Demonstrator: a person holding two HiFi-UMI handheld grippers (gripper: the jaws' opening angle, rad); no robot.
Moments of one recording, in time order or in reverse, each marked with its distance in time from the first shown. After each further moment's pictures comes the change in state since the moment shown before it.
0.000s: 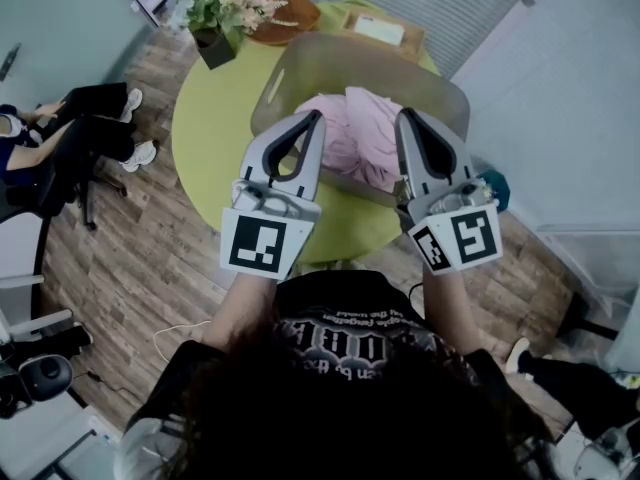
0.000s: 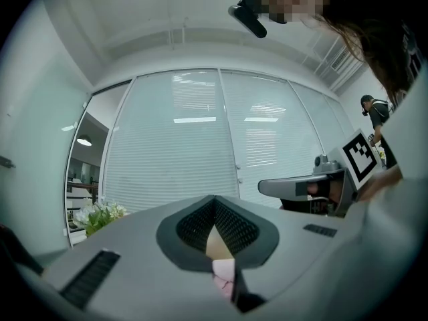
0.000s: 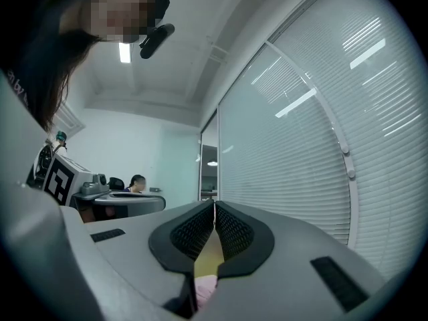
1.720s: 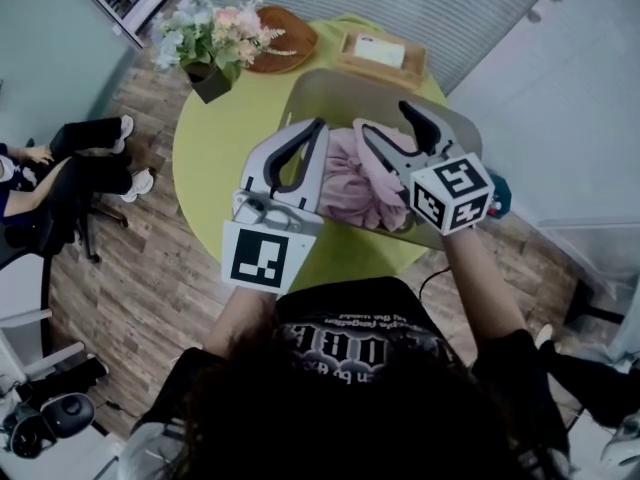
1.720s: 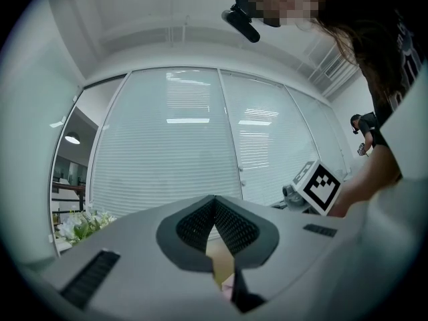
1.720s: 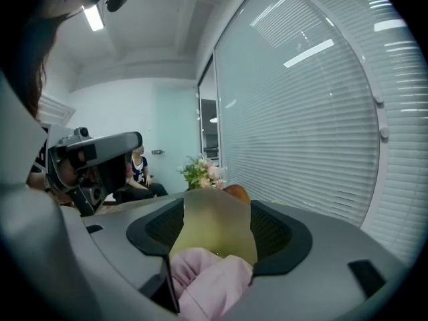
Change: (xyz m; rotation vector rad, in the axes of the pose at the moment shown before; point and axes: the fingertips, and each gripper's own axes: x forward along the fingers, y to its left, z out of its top) left arm 0.050 0.058 0.003 0.004 -0.017 -0.093; right arm 0.103 -0.042 -0.098 0.032 0.407 0.052
